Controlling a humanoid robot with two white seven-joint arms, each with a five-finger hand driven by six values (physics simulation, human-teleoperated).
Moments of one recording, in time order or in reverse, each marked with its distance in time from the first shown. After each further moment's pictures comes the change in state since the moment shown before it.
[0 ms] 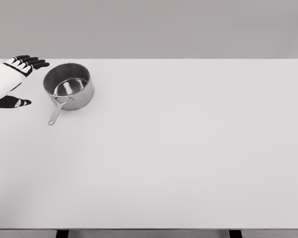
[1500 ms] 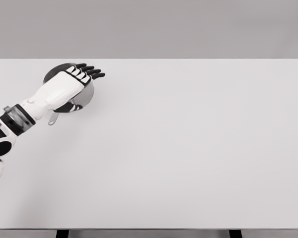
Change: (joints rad) left arm -0.060 -0.294 -0.091 -0.034 -0.264 0.000 -0.003; right arm 0.000 0.000 -0.003 0.000 -0.001 0.000 0.003
